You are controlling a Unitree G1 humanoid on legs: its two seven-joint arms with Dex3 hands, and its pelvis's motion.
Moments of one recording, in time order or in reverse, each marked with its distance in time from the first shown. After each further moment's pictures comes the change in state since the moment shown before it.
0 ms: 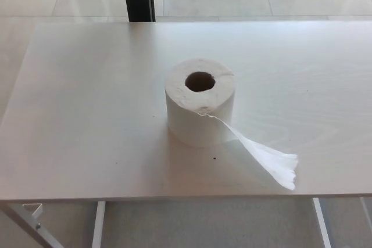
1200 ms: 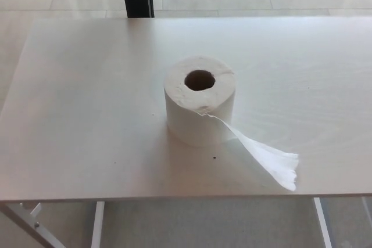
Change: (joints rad) left_arm -0.485 0.093 0.609 -0.807 -0.256 -0.032 -0.048; right_arm -0.343 -0.058 -0.125 -0.904 0.147 0.028 0.128
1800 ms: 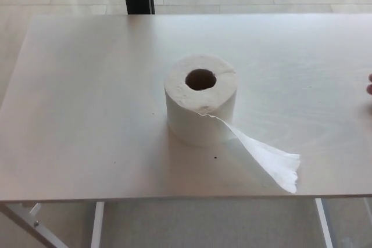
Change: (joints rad) left_arm -0.392 -0.119 -0.428 -0.505 0.061 0.112 0.010; right_arm -0.216 0.076 0.538 -0.491 -0.051 0.149 0.031
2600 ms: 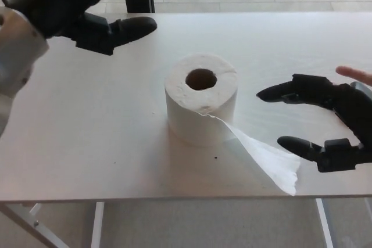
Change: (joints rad) left_arm -0.180 -0.086 -0.450 0.019 0.318 0.038 0.040; right_arm -0.038 0.072 0.347 0.013 -0.211 0.124 0.026
